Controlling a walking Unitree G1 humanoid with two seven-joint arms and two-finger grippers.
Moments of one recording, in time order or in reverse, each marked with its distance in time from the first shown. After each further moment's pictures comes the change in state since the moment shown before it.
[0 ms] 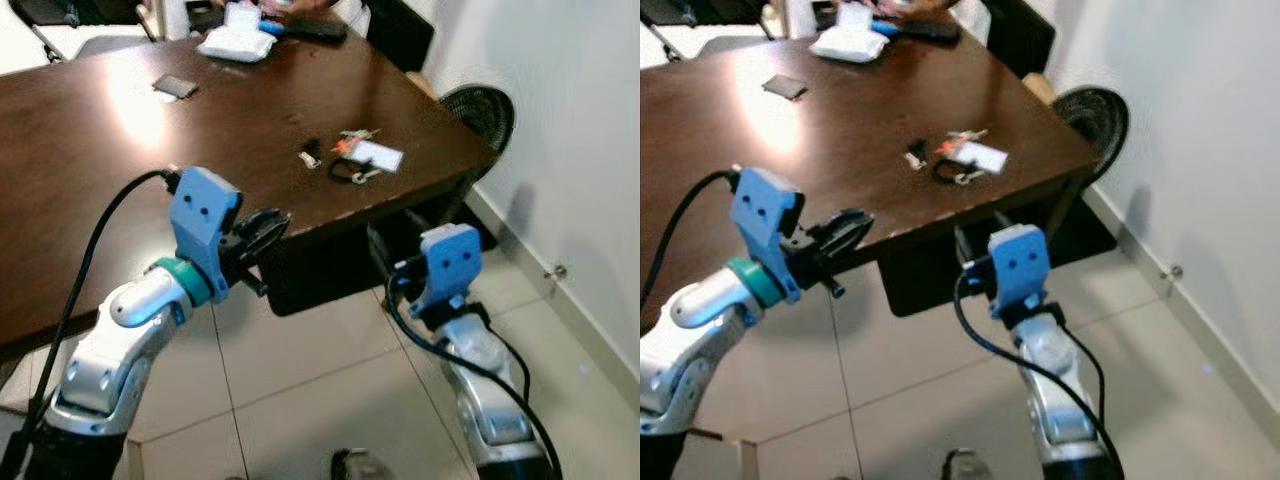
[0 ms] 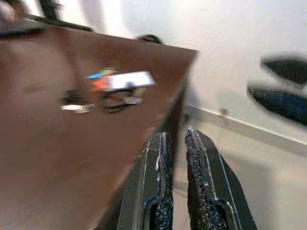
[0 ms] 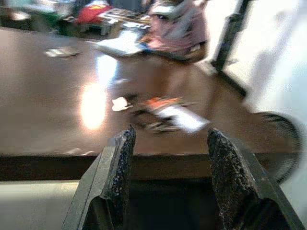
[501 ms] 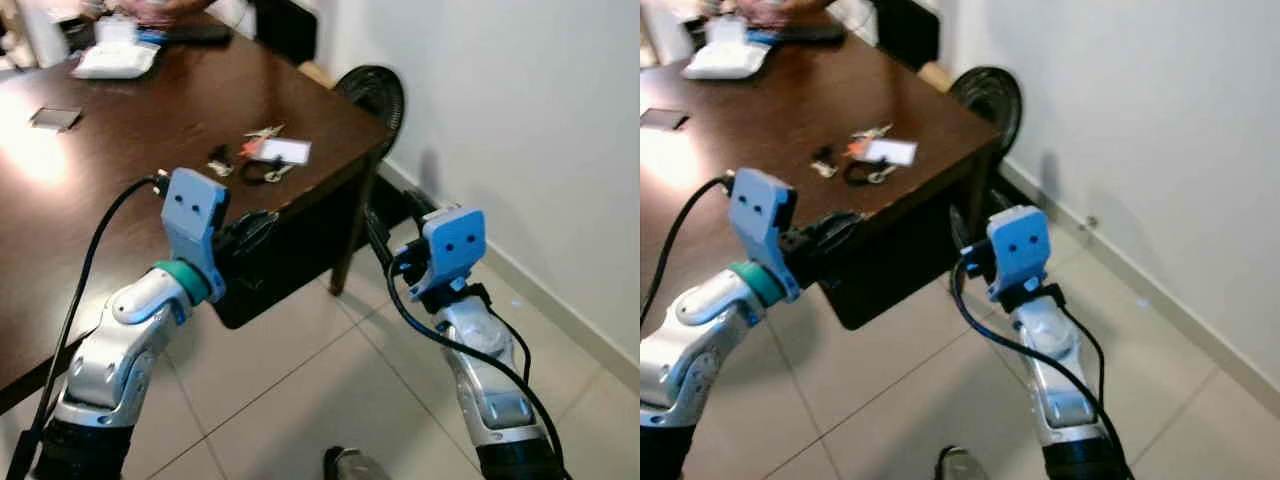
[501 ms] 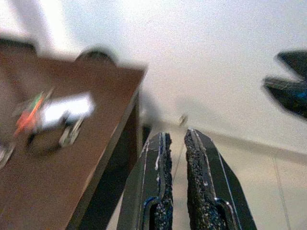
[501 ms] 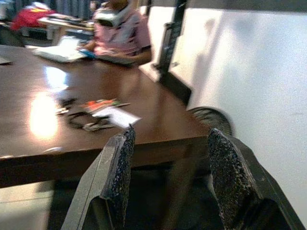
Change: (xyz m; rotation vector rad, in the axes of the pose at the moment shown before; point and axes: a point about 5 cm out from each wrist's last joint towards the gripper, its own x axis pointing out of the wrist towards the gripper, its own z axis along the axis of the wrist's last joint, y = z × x) left arm 0.002 0.006 0.014 -0.002 -0.069 0.062; right arm 0.008 0.003 0.011 0.010 -0.069 0.026
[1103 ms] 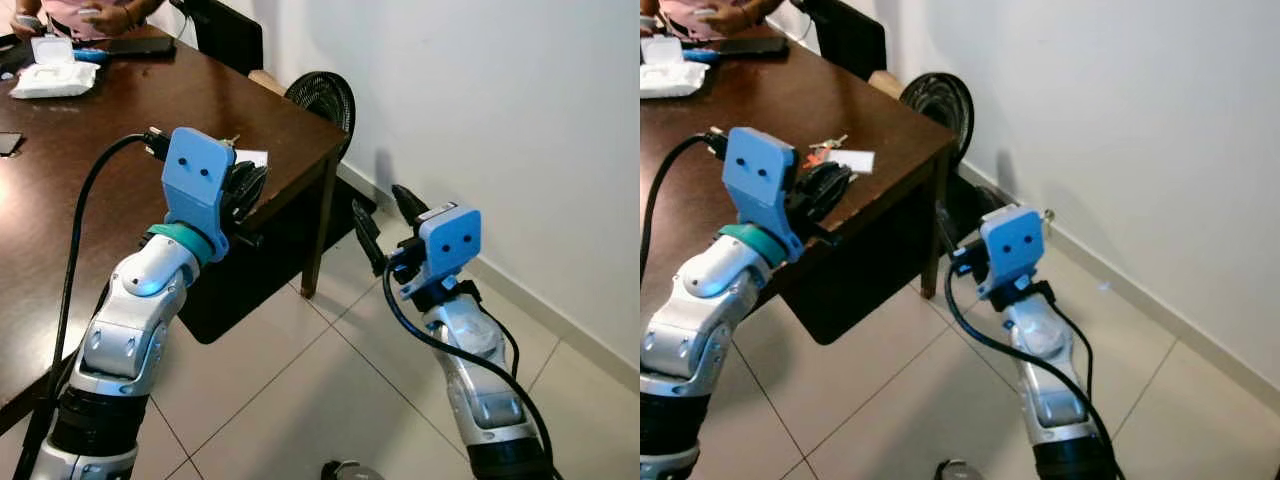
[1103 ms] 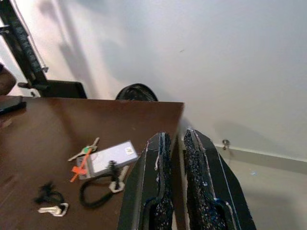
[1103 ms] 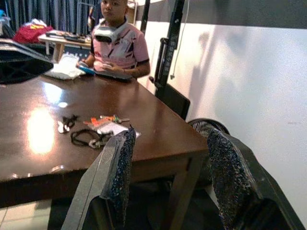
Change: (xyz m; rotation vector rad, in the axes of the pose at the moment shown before) left arm 0.011 0.017 0.015 0.159 -0.053 0.230; right arm 0.002 0.017 0.006 0.052 -0.052 0.062
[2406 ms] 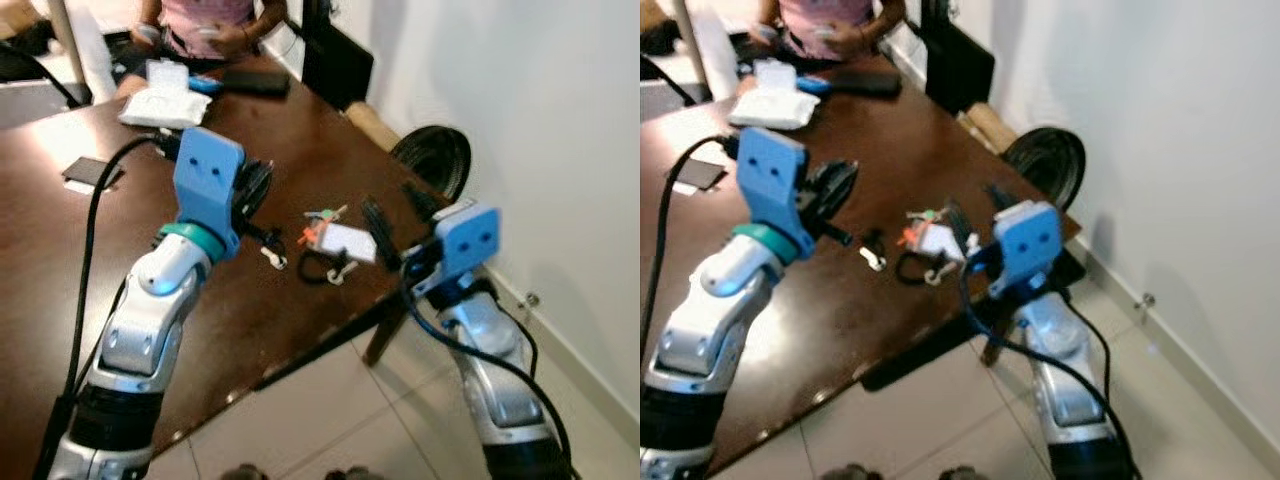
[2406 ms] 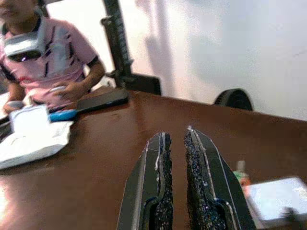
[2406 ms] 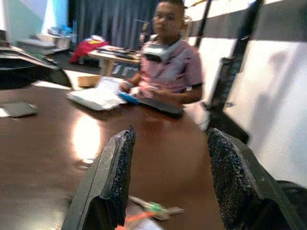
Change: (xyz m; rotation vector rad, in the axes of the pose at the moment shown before) left arm 0.005 0.001 0.003 0.016 -0.017 0.032; right arm 0.000 0.000 0.005 0.015 -0.025 0.009
